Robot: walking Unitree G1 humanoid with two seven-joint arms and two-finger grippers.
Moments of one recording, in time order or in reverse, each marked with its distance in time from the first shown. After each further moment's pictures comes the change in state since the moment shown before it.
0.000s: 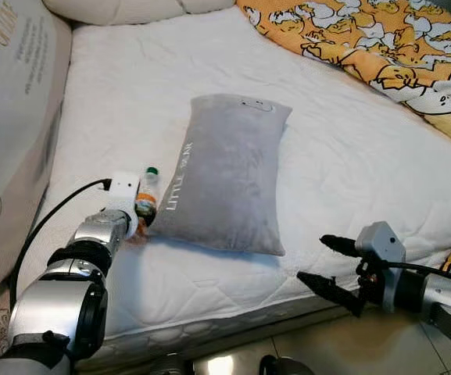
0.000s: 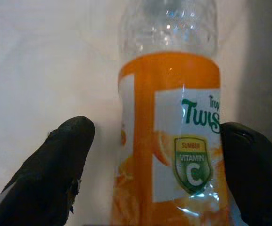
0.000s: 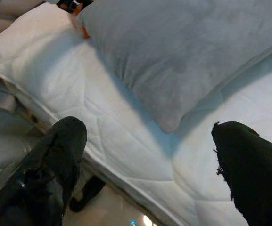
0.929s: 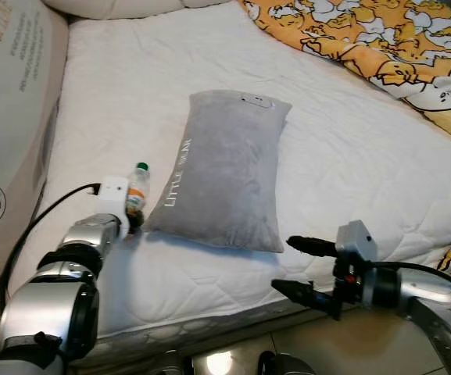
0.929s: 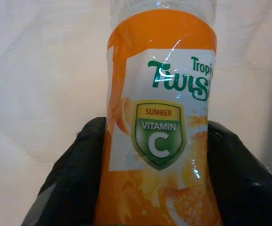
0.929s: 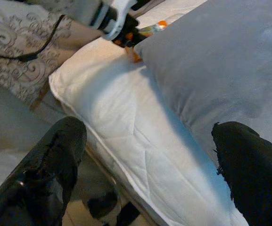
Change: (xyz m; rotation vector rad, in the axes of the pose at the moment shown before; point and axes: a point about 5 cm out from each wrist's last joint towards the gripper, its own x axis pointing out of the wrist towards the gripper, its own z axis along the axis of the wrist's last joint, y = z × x) left arm -0.003 0.020 -0.009 -0.050 0.006 0.041; right arm 0.029 0.013 0.008 0.020 -0.129 0.212
